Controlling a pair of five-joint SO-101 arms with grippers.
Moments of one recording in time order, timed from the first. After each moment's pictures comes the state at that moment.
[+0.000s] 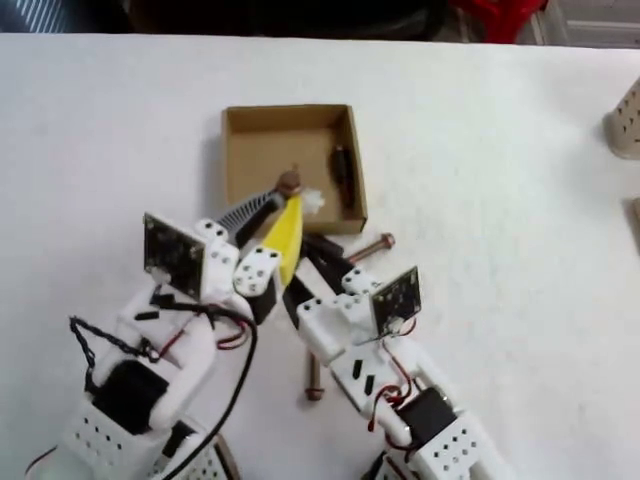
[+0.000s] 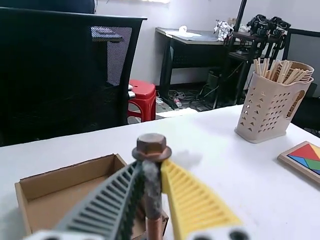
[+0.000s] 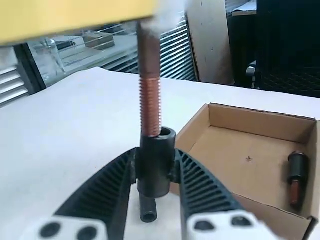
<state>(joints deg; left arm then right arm) 26.8 -76.3 62.0 32.0 8.0 -39.7 -94.5 96.6 11.6 -8.0</state>
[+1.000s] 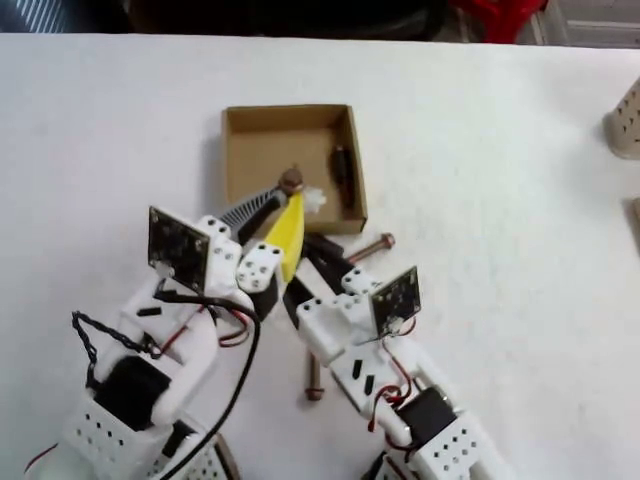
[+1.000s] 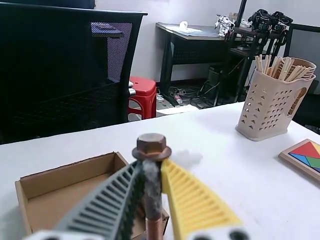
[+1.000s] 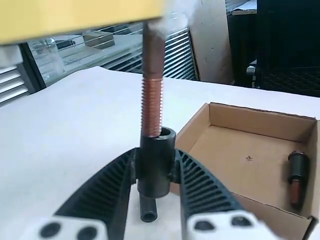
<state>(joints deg) 26.8 -75.2 61.5 32.0 8.0 -39.7 -94.5 96.6 11.6 -8.0</state>
